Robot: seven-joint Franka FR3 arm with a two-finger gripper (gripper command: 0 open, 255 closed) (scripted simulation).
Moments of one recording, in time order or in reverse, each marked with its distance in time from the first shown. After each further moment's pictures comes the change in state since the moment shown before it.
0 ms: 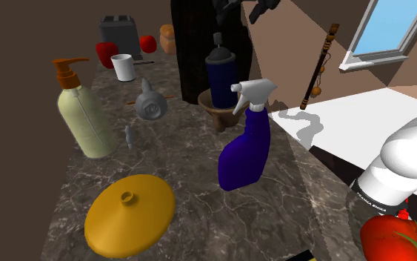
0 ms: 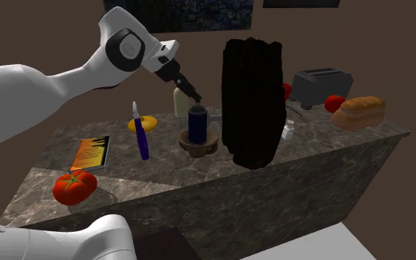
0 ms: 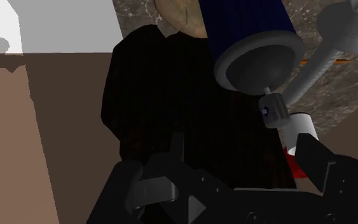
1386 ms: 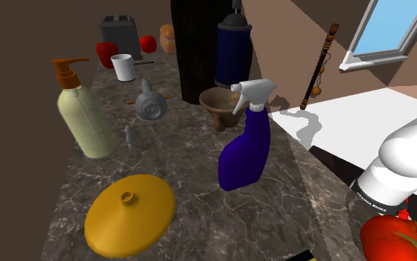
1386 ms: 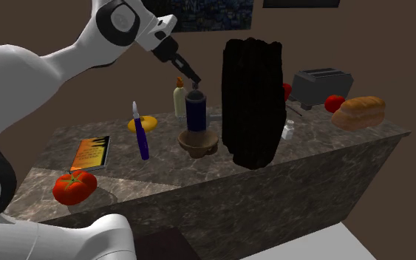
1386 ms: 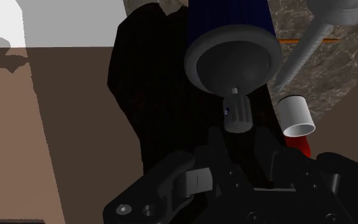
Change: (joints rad) arm -0.038 0.066 0.001 0.208 -0.018 -0.140 -0.039
